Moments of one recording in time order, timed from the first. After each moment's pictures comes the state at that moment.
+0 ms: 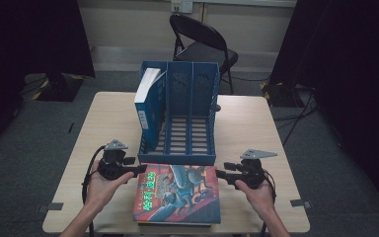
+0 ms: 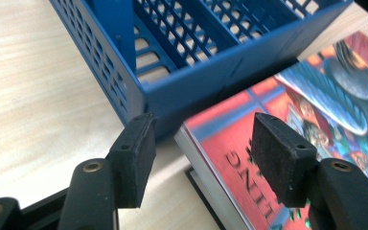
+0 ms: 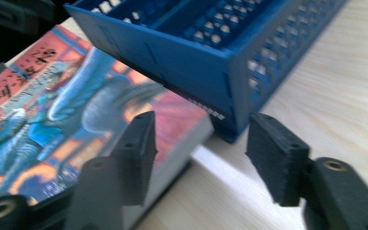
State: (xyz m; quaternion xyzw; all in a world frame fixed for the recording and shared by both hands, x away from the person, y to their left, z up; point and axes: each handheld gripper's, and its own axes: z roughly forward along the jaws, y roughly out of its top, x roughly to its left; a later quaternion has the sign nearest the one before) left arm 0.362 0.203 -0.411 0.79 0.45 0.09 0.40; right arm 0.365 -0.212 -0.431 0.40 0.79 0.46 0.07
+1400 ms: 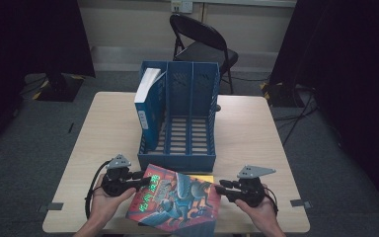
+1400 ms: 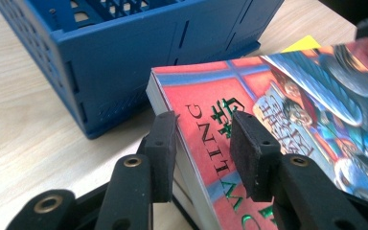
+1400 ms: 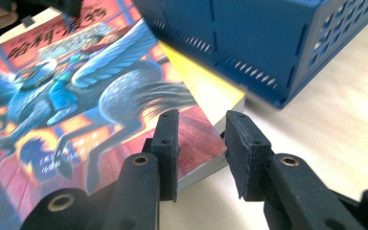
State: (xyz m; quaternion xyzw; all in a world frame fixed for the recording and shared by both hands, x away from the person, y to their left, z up) left arm 0.334 0.193 -0.437 0.80 0.41 0.07 0.44; right arm 0.317 -0.206 -0.435 0.36 0.82 0.44 0.07
